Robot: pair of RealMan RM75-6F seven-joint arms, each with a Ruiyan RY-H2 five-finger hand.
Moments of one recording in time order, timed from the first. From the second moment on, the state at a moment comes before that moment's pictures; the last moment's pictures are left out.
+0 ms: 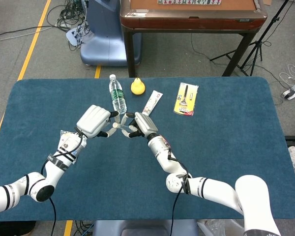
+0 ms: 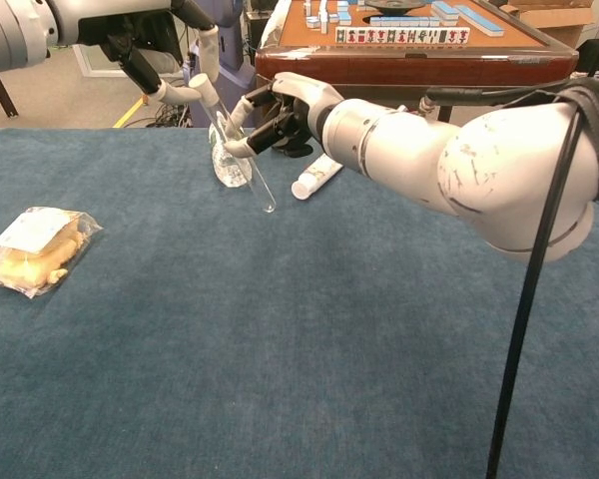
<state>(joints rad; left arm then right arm) -0.91 -1.25 -0.26 -1.63 1.17 0.93 0.19 1.07 -1.87 0.50 -1.18 -0.83 0.75 0.12</state>
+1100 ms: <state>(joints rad) -0.84 -1.19 -0.24 -1.68 1.16 0.98 0.17 1.16 -1.53 0.27 -1.44 -0.46 0.71 -0.41</state>
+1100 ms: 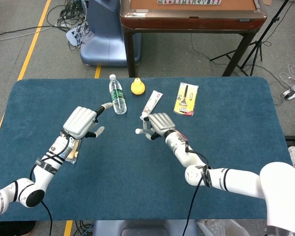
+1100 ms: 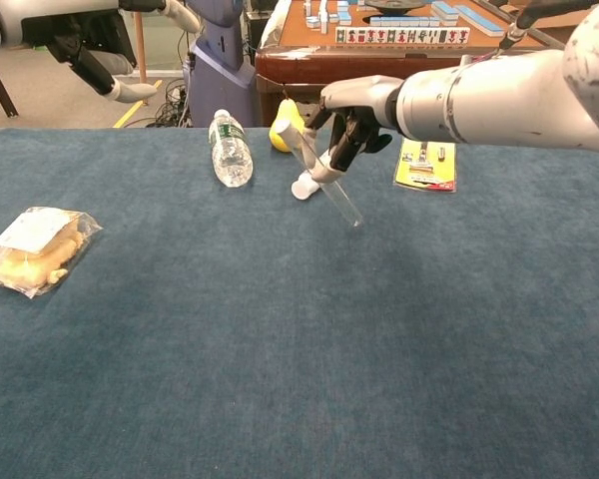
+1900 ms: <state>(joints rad) -0.81 -1.18 -0.22 -1.71 1.16 0.98 0.18 1.27 -1.80 0.23 -1.15 -0.42 0.67 -0.39</state>
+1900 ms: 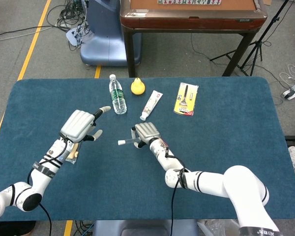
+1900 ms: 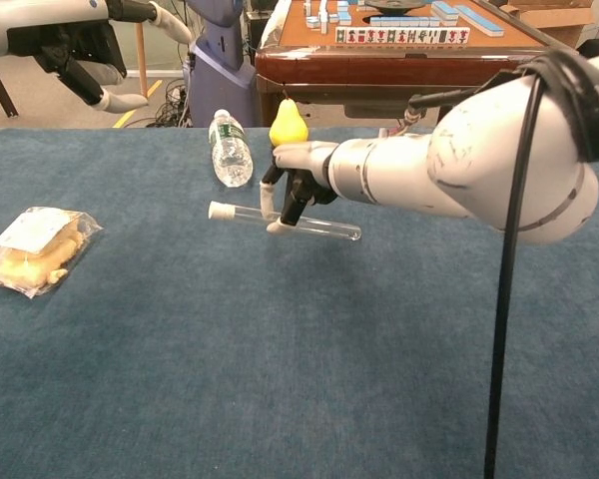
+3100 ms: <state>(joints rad) -0.76 -1.18 -0.19 -1.66 1.12 1.00 0.19 1.07 -1.75 0.23 -1.26 -0.71 0.87 -0.38</state>
